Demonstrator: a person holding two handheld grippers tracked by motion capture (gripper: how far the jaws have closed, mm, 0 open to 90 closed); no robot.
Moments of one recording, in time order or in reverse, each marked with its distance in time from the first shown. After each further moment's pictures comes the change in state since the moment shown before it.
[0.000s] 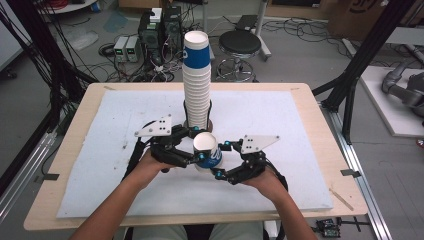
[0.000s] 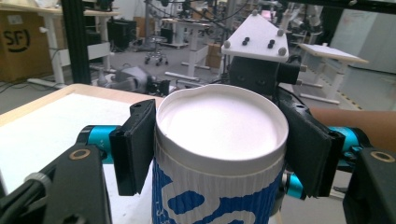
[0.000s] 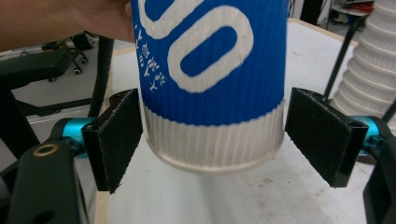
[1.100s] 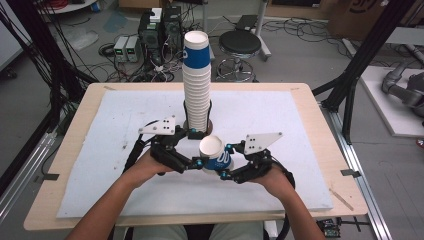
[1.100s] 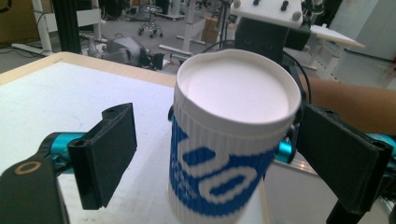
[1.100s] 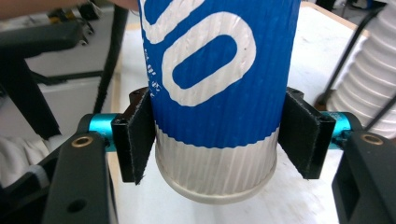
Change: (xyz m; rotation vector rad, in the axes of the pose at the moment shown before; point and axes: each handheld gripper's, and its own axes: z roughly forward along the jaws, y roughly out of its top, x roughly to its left) left arm -0.001 0.005 -0.005 0.132 0.007 -0.052; right arm -0.001 0.012 -0.018 0.109 0.020 -0.060
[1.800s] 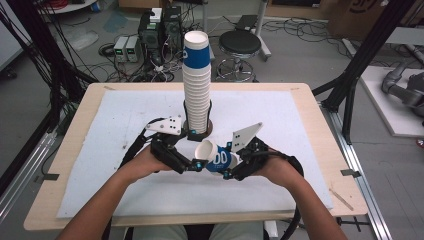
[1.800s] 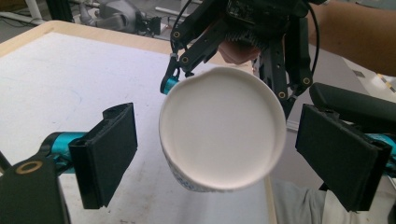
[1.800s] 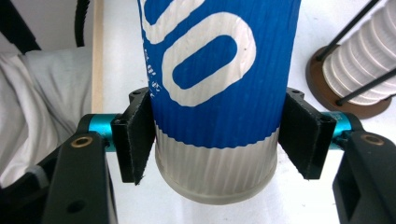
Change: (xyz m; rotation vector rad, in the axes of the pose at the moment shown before) left arm 0.000 0.011 0.008 0.165 -0.014 0.026; right arm -0.002 0.037 0.007 0.370 -0.001 -0.148
